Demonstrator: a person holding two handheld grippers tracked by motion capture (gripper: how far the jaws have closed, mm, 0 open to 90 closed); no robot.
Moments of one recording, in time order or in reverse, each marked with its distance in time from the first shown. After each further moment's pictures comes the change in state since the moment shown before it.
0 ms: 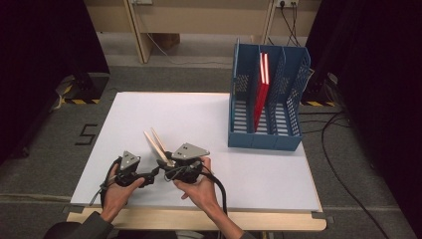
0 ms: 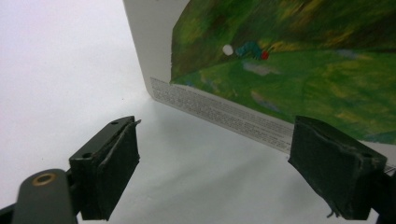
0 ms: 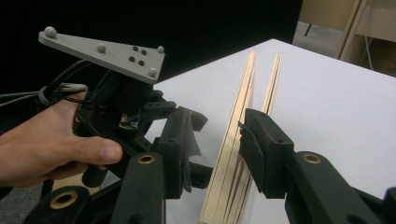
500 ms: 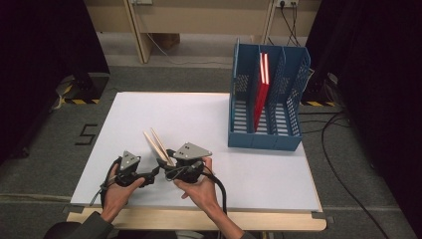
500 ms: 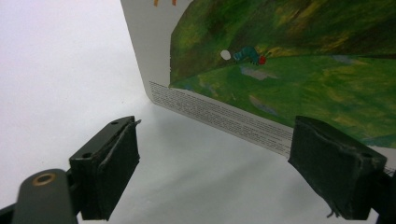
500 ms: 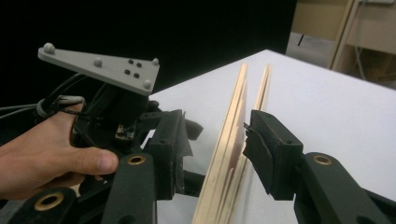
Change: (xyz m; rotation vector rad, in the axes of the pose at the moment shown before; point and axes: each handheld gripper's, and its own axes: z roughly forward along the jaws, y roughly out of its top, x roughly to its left) left arm 0.000 0.000 0.000 -0.008 0.001 0.001; right arm -0.002 0.001 -0.004 -0.052 -0.021 -0.001
